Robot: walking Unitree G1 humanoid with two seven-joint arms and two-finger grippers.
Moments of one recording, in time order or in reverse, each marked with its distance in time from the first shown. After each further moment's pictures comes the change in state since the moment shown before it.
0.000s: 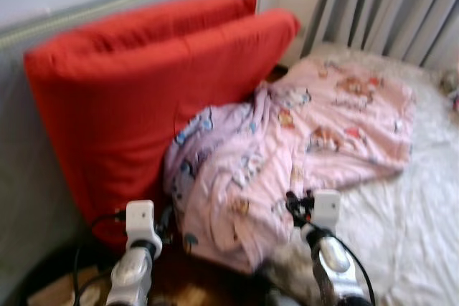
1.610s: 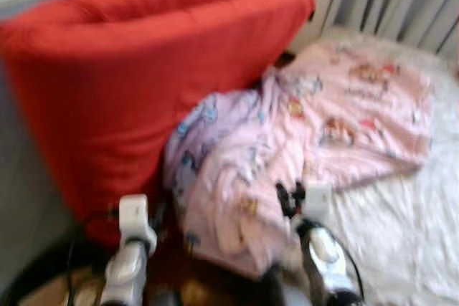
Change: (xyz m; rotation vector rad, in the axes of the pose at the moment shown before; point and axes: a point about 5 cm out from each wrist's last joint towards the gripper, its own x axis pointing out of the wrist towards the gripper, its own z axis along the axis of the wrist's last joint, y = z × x) left arm 0.006 0.001 0.012 -0.007 -0.030 0.002; right arm 0.007 0.013 0.011 0.037 -0.054 0.037
